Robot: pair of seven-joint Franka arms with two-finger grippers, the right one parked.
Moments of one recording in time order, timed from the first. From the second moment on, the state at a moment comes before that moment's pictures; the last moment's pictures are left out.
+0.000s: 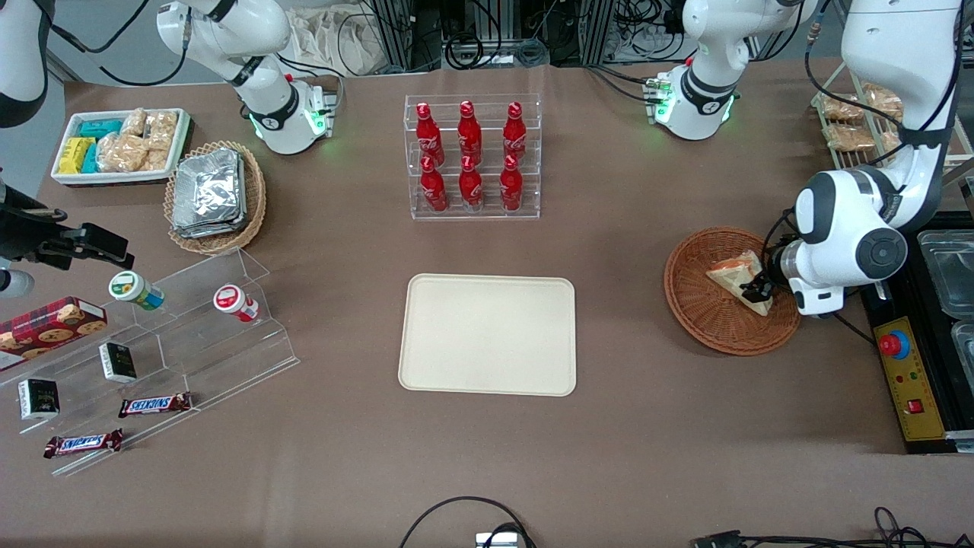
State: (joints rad) arm 0.15 0.26 -0.10 -2.19 0.04 2.14 -0.94
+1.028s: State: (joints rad) arm 0.12 0.28 -0.12 -2.04 0.04 1.94 -0.86
